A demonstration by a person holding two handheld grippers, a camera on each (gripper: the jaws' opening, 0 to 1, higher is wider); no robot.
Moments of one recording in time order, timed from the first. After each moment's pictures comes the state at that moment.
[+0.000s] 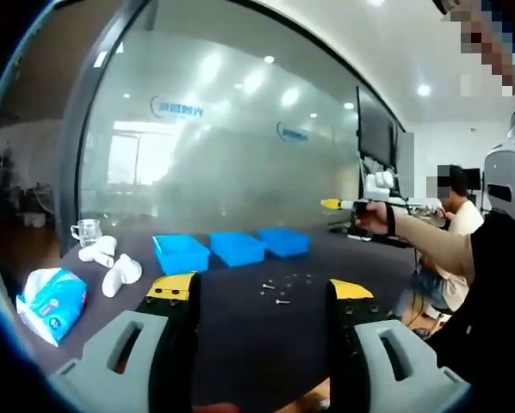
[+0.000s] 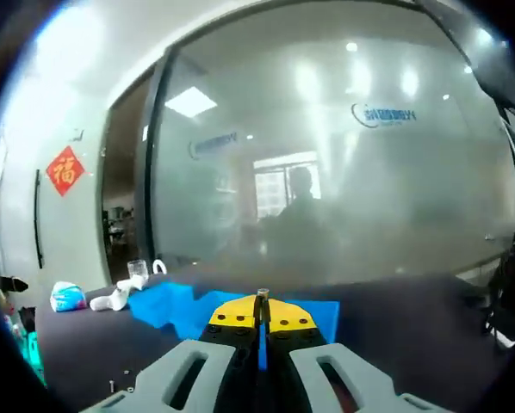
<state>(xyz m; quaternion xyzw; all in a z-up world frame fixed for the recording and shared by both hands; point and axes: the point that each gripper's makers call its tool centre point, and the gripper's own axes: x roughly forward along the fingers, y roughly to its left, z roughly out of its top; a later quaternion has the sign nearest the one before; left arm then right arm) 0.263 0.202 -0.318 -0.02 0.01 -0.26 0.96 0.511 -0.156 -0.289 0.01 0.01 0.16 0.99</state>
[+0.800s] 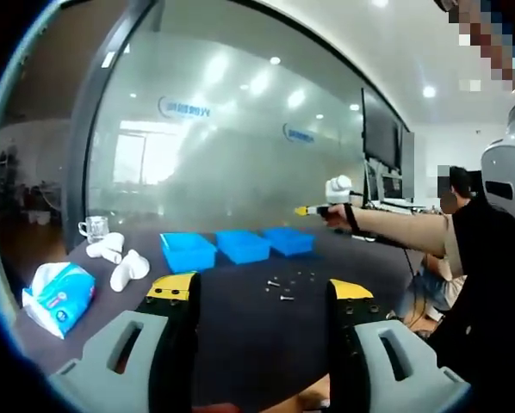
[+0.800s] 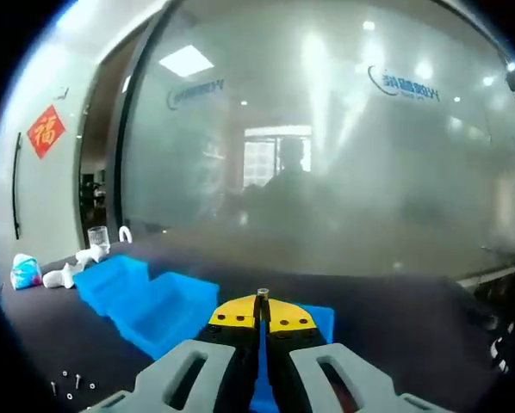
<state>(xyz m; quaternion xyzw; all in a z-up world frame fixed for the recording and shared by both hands) 0.257 0.213 -0.320 -0.03 0.01 -0.25 0.97 0.595 -0.146 -0.324 -0.04 0.07 0.13 0.99</state>
